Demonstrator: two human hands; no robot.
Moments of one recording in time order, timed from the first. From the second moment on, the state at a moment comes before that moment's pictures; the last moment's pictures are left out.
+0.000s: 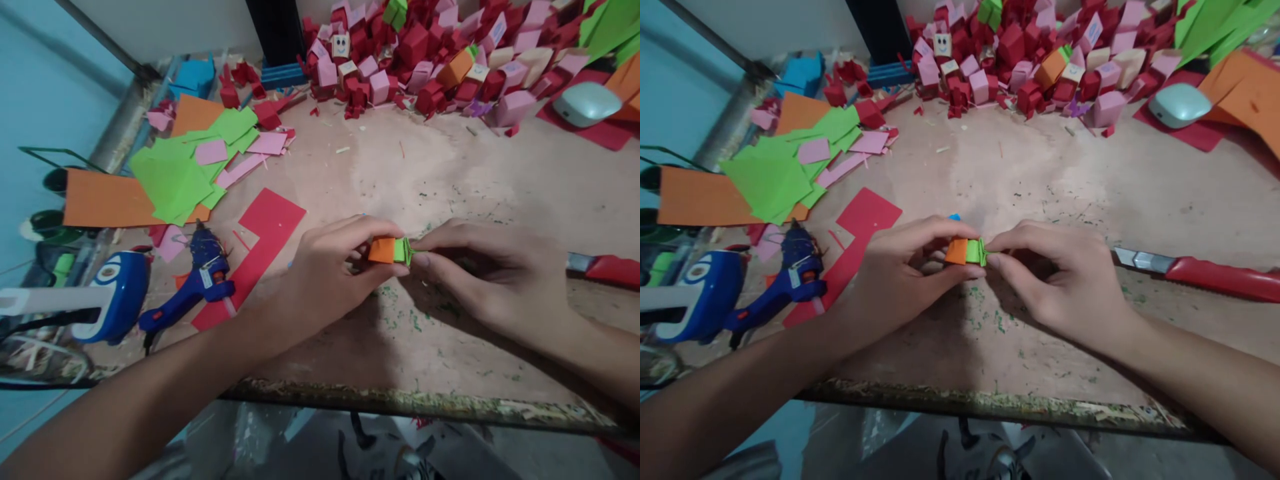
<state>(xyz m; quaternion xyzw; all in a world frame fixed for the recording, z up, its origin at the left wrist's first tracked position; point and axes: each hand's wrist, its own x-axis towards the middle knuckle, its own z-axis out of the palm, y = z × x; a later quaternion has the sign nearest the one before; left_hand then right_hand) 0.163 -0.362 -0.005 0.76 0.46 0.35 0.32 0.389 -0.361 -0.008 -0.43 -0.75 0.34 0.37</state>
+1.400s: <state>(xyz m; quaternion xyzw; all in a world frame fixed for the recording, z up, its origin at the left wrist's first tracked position) 0.168 -0.362 -0.013 0.57 0.47 0.37 0.57 0.389 -0.358 -0.006 -0.42 -0.73 0.37 0.39</state>
